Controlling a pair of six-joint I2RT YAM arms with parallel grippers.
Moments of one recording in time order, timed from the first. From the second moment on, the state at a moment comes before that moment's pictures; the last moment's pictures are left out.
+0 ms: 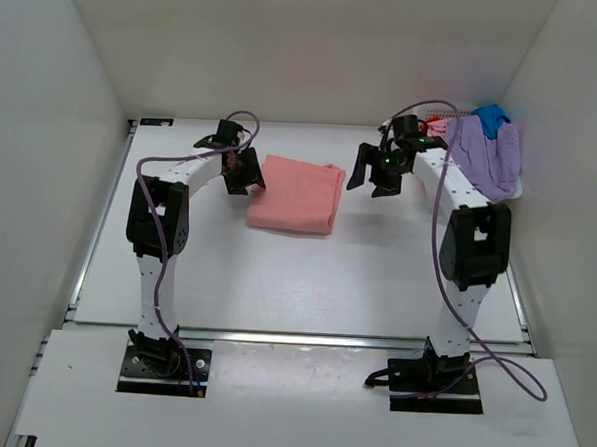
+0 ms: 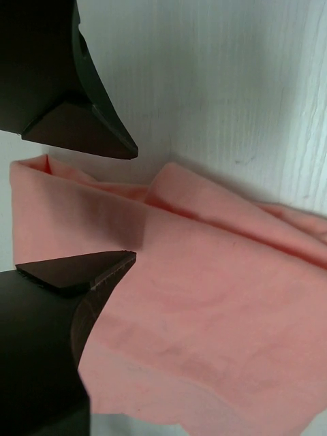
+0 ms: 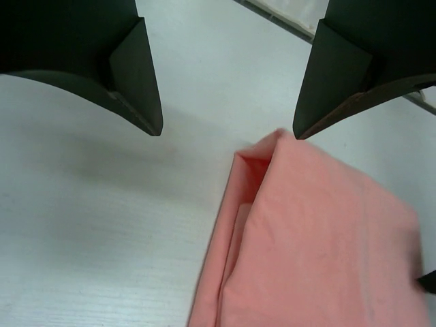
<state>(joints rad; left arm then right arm) -0.22 2.14 1.67 -0.55 0.16 -0.54 0.20 2.01 1.75 -0.79 -0.37 0.30</state>
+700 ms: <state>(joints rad) -0.37 2.45 2.16 -0.88 -0.10 -0.42 0.09 1.51 1.35 -0.53 -0.55 0.35</state>
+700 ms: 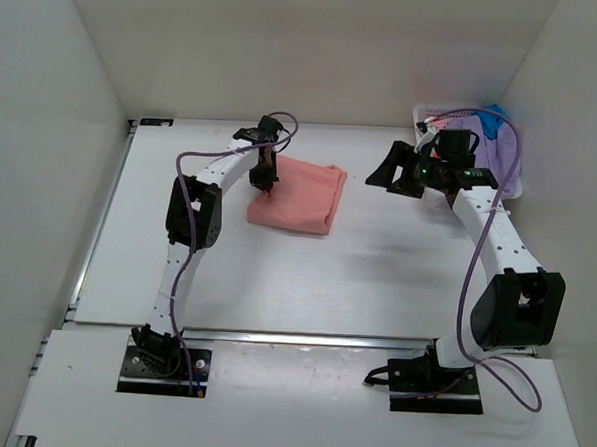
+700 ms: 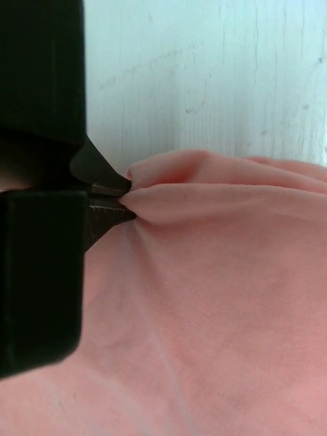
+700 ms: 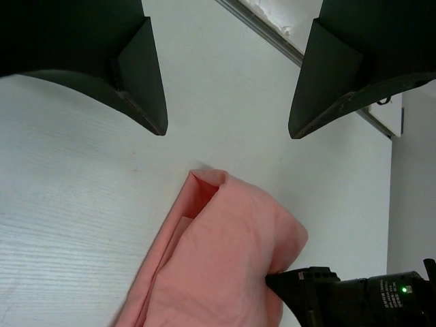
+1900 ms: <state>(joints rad) 0.22 2.65 2.52 -0.84 -0.28 -0.35 0.19 1.46 1.23 -0.52 -0.56 0.33</state>
